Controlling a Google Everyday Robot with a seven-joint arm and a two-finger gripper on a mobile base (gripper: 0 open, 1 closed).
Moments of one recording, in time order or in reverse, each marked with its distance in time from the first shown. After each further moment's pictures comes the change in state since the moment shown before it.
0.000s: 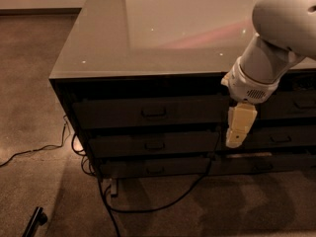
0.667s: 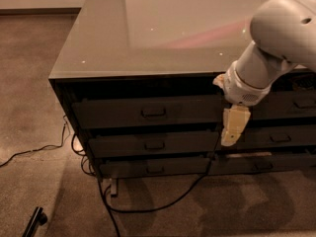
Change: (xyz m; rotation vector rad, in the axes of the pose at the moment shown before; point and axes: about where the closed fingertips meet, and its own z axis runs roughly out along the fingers) arm -0.003 -0.014 0.022 0.030 -0.057 -0.071
